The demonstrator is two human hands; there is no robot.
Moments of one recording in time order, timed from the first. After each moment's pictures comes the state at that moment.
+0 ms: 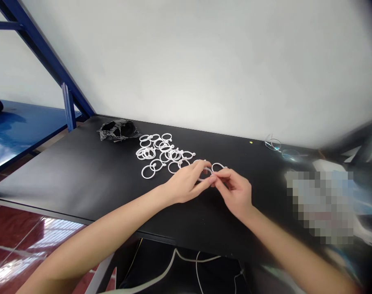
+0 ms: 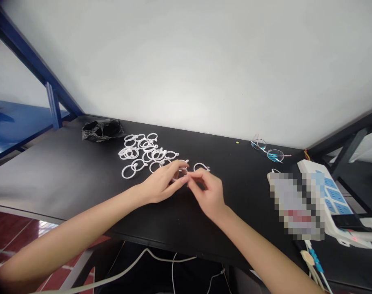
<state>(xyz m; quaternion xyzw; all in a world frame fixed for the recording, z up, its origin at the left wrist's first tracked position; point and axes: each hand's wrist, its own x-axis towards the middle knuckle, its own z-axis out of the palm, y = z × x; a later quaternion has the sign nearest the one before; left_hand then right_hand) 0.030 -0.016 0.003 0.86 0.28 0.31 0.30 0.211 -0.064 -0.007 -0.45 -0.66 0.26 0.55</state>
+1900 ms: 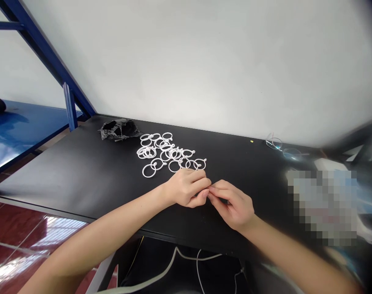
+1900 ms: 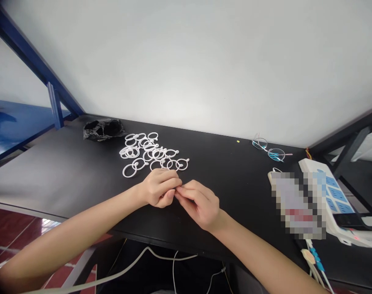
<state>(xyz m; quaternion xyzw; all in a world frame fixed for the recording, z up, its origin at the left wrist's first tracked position) 0.027 -0.016 -0.009 0.91 0.12 0.41 -0.01 0.194 -0.086 0.006 -0.31 -0.78 0.07 0.53</state>
